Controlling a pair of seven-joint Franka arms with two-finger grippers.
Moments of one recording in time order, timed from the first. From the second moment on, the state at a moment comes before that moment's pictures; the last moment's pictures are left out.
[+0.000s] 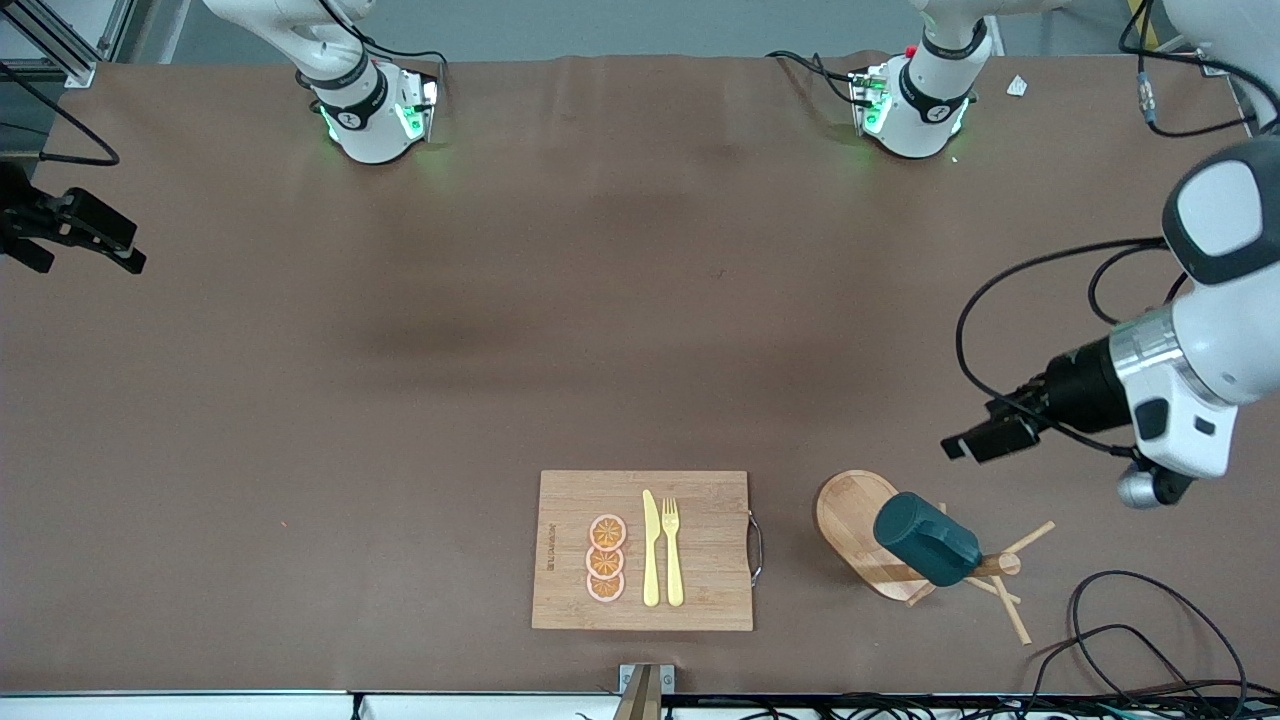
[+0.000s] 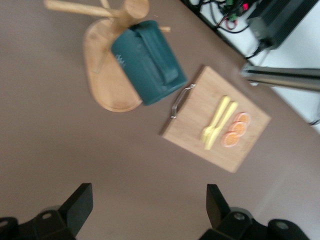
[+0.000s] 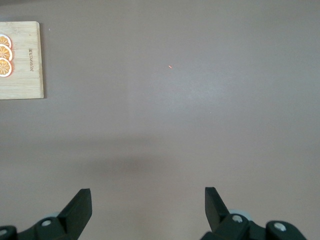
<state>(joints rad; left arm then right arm) 0.02 0.41 -0.23 -1.24 -0.21 1.74 -0.64 0.00 -0.05 -0.02 -1.57 0.00 1.59 0.01</state>
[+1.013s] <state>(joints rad) 0.06 -0.10 -0.16 -1.58 0.01 1.46 -0.13 0.00 -0.04 -0.02 -1.57 0.00 1.59 0.01</state>
